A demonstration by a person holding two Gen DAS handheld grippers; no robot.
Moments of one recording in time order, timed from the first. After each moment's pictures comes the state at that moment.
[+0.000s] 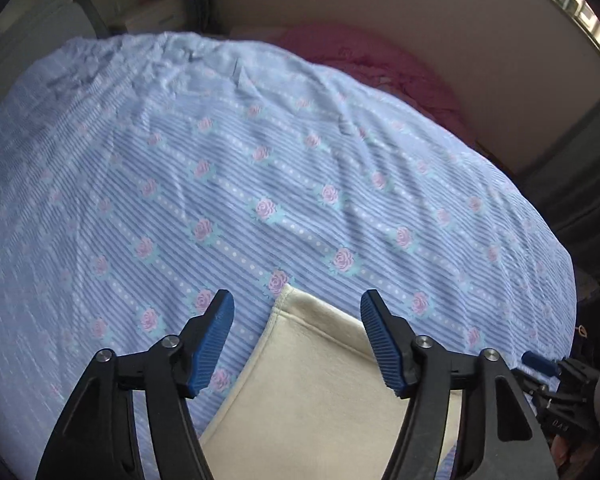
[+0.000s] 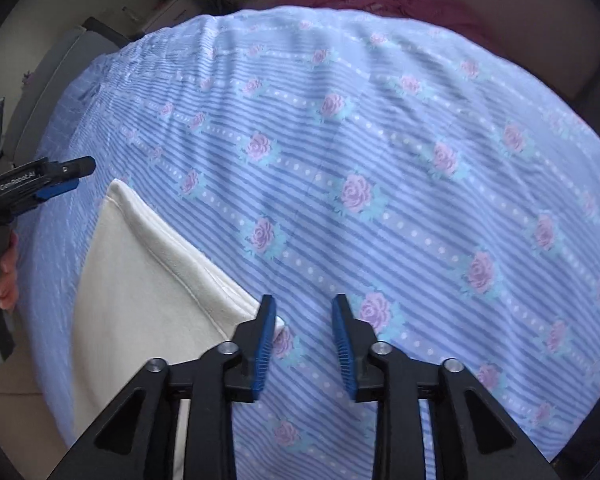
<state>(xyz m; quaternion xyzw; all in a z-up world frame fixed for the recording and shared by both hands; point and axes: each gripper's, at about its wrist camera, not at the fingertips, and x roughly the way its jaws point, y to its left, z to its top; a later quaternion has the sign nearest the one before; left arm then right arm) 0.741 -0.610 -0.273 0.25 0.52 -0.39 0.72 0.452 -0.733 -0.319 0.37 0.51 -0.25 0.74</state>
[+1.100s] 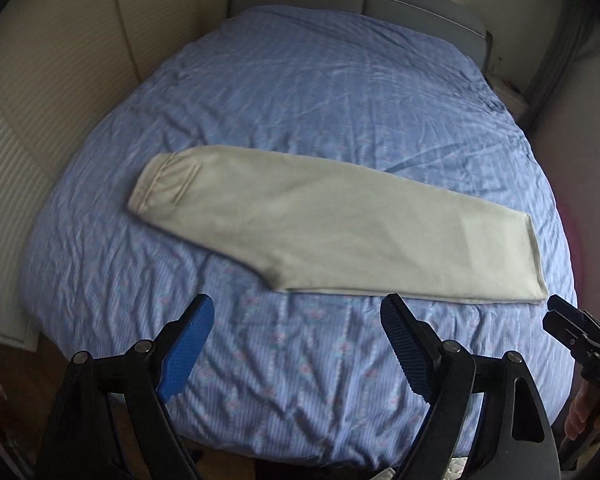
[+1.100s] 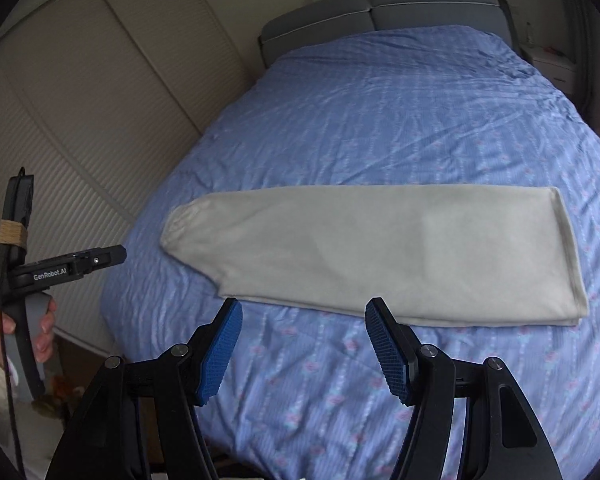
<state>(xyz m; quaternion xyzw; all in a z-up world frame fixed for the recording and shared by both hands) 0.326 -0.062 -0.103 -0.10 0.52 0.12 0.84 0.376 -0.387 -0.126 0.08 0.47 0.28 0.83</state>
